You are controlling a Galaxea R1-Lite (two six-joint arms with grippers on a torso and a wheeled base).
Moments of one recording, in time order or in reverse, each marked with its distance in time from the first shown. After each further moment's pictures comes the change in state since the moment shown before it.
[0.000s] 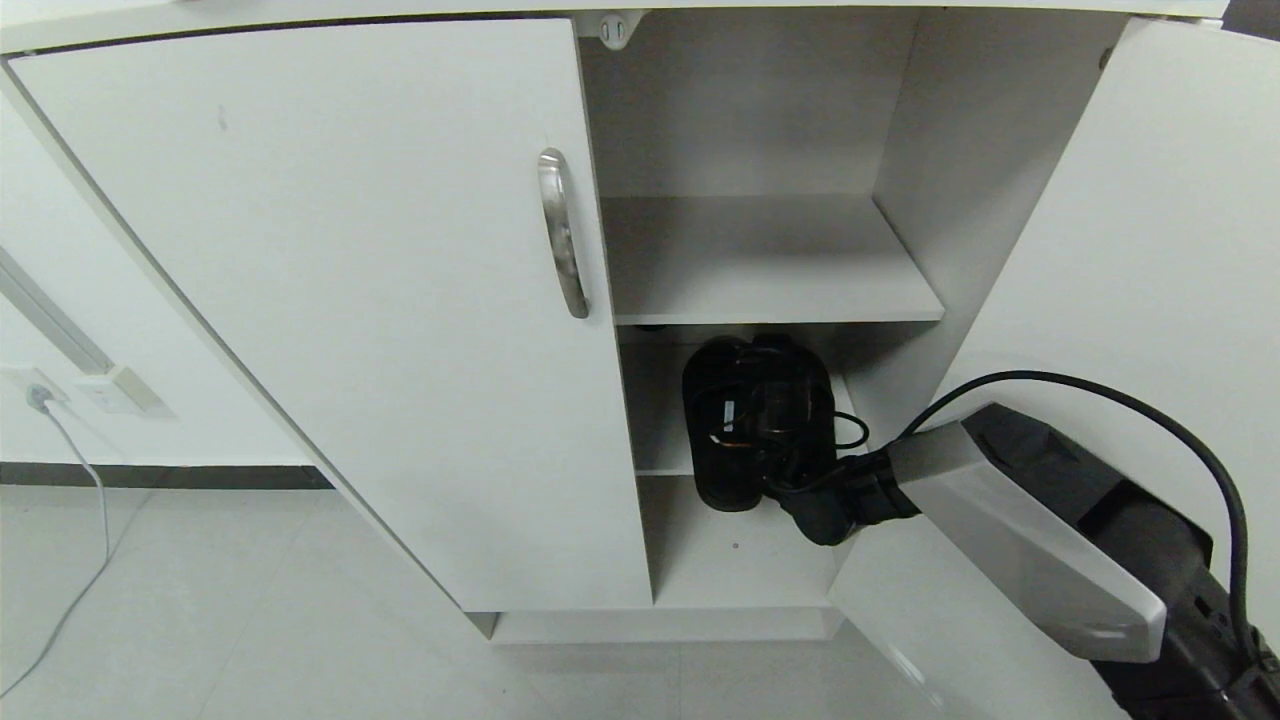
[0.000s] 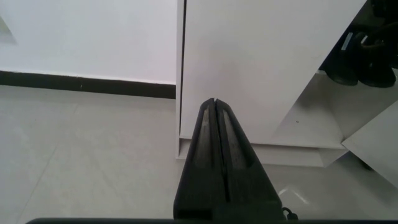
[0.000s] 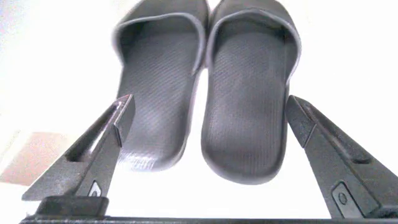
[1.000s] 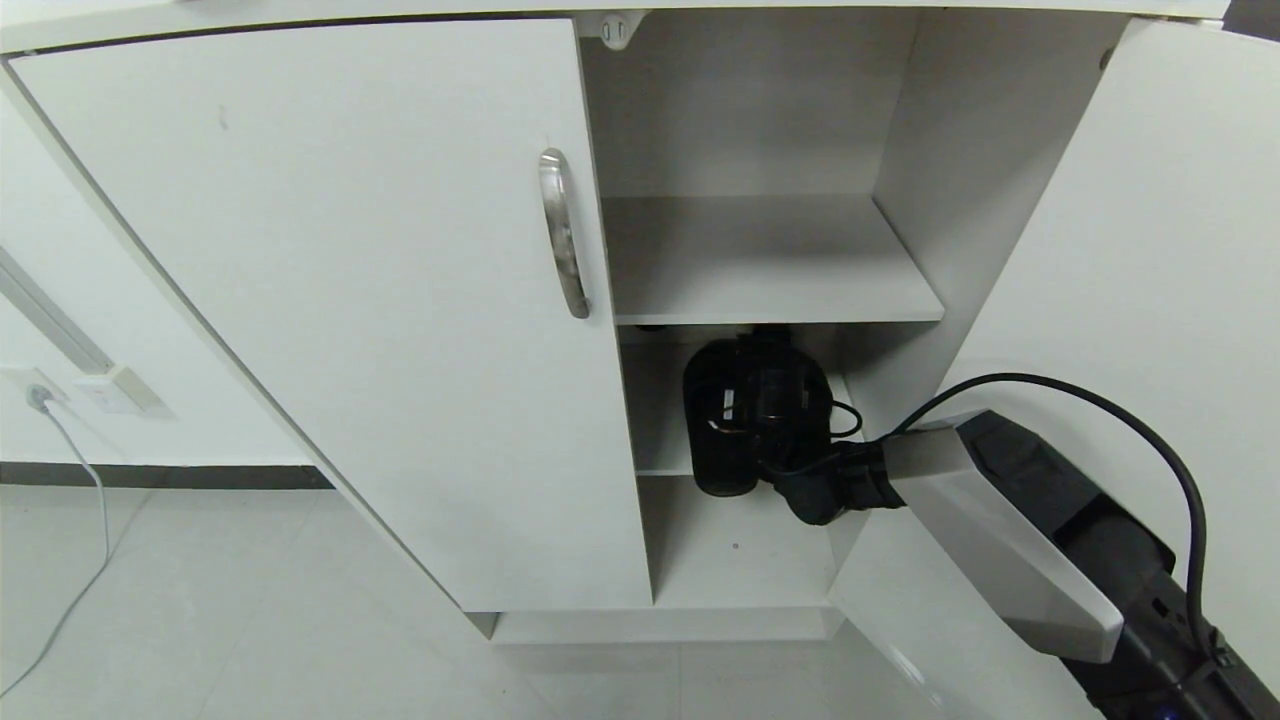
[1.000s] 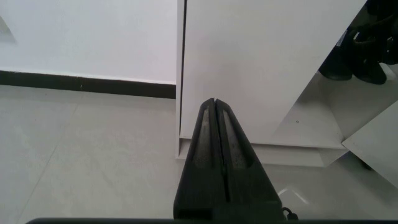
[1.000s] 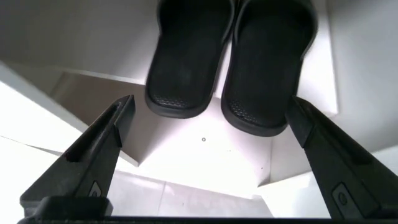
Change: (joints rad) left arm 0.000 0.000 0.000 0.000 0.000 0.000; right arm -0.024 0.076 -0.183 0.107 0.000 0.006
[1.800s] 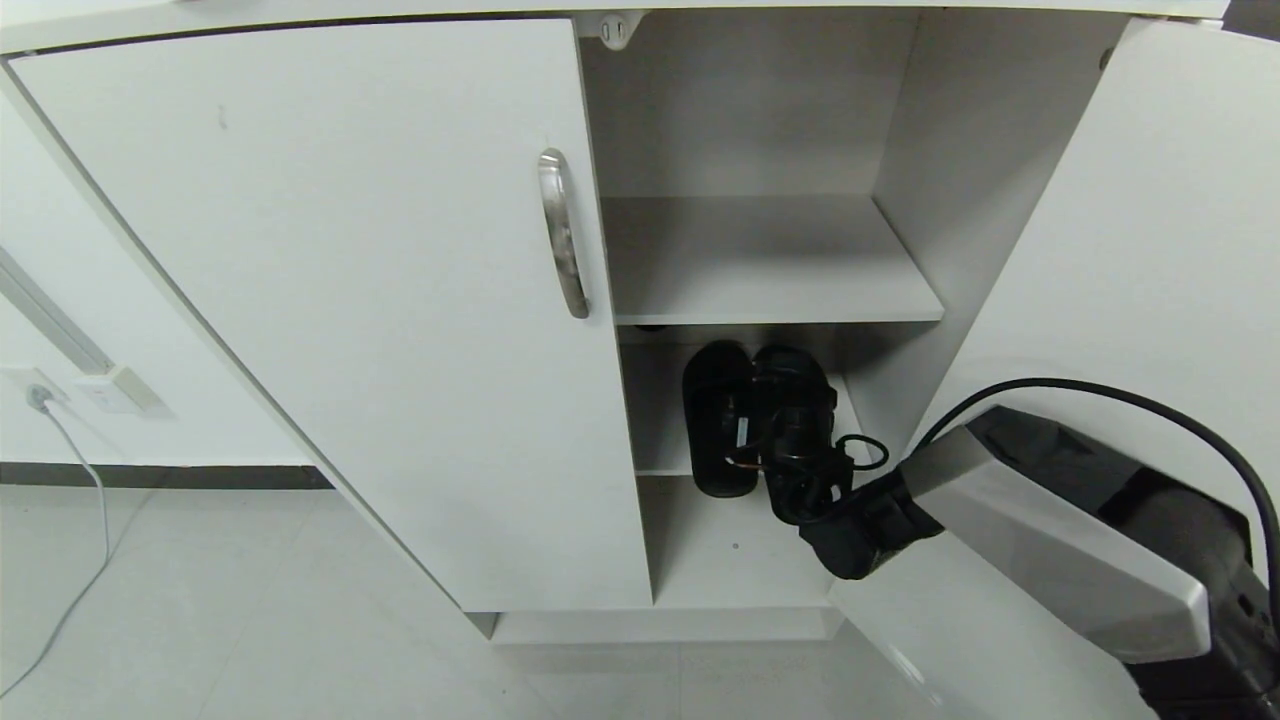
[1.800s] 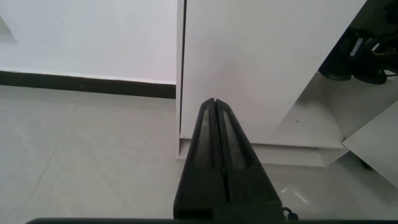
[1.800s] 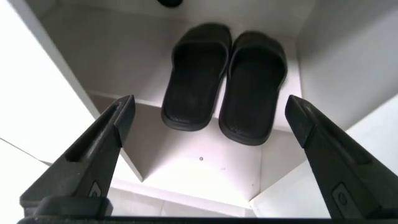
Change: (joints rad) left arm 0.000 0.000 0.000 0.000 0.000 0.001; right arm 0.035 -0.153 0.451 -0.322 -0.010 -0.004
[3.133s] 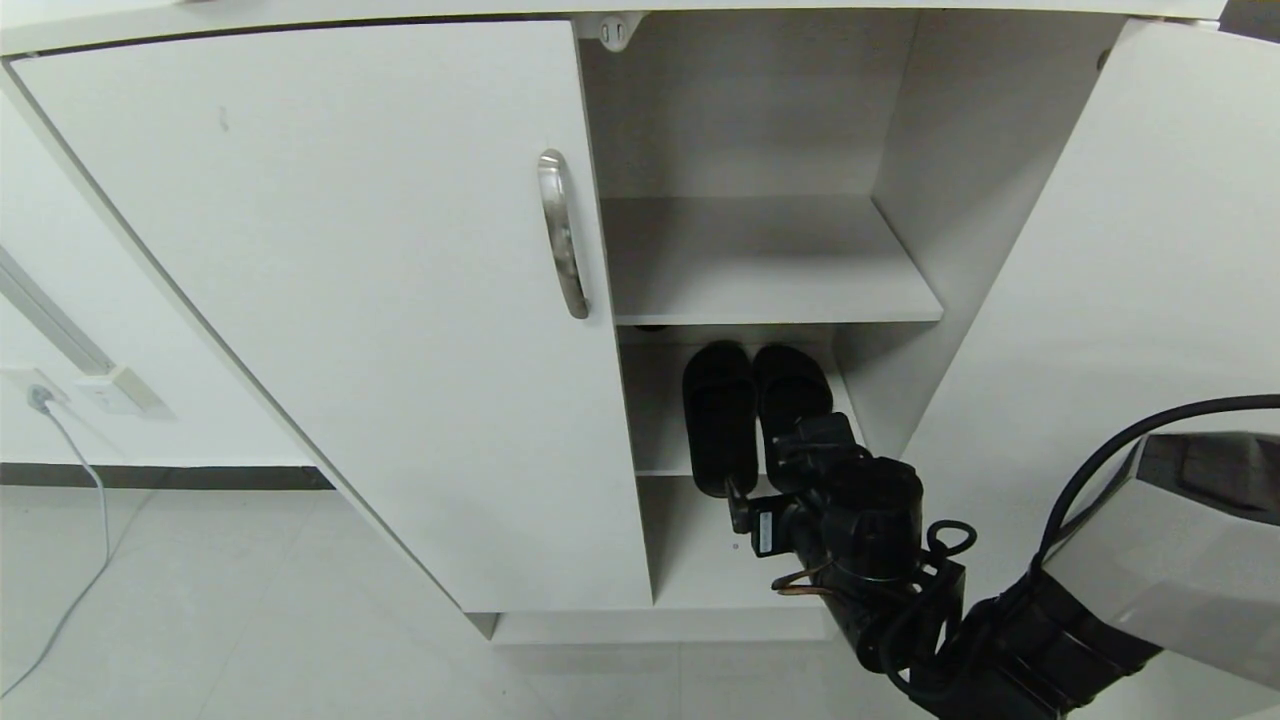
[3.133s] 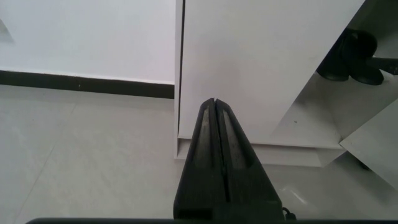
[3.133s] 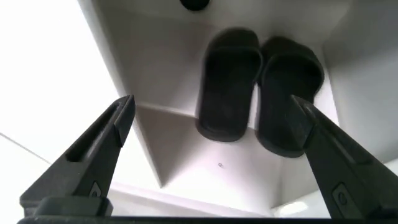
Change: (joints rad) left arm 0.000 0.000 0.000 0.000 -0.004 -0.007; right arm 0.186 -0.362 0.708 -0.233 0.037 0.006
